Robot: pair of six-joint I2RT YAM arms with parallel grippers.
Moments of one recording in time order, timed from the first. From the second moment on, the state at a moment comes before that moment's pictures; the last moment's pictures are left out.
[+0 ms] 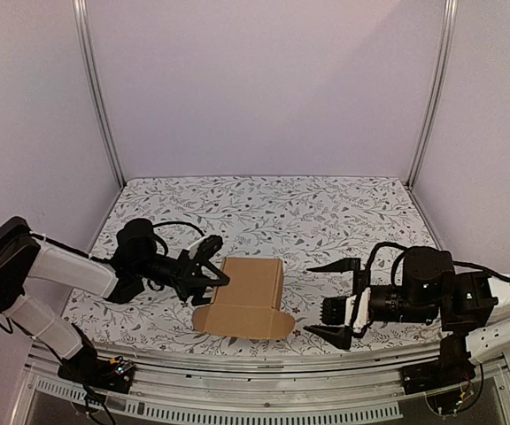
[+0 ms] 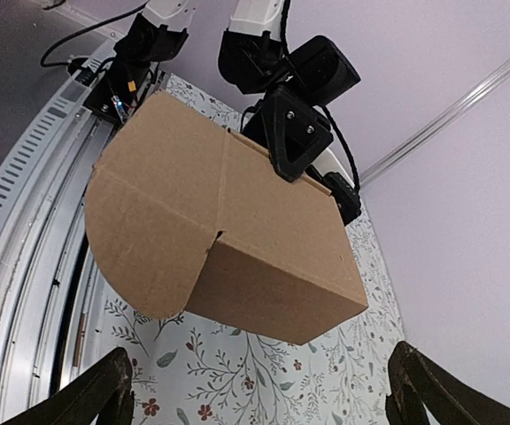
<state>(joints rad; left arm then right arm) -0.68 1.51 0.46 0.95 1.13 -1.39 1.29 0.90 0.61 -0.01 0.04 -0.68</state>
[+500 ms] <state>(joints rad) -0.68 1.31 0.46 0.62 1.28 -1.22 1.60 1.13 0.59 0.36 0.55 -1.46</state>
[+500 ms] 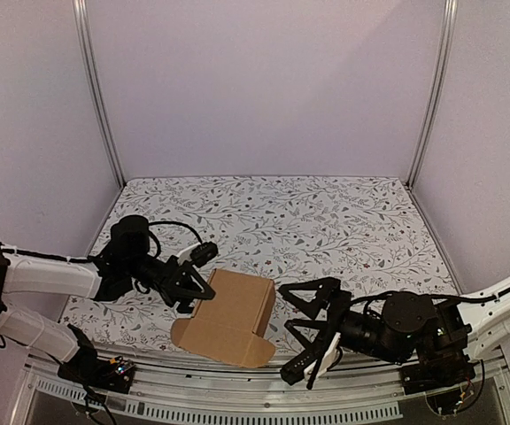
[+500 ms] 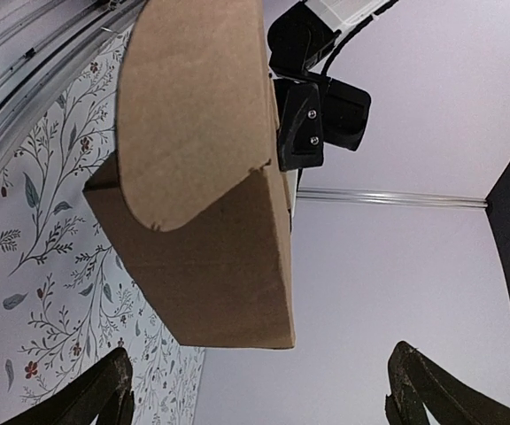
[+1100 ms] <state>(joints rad) -0.69 1.27 0.49 0.45 1.31 -1.12 1.65 1.28 0.62 0.53 0.57 -1.64</state>
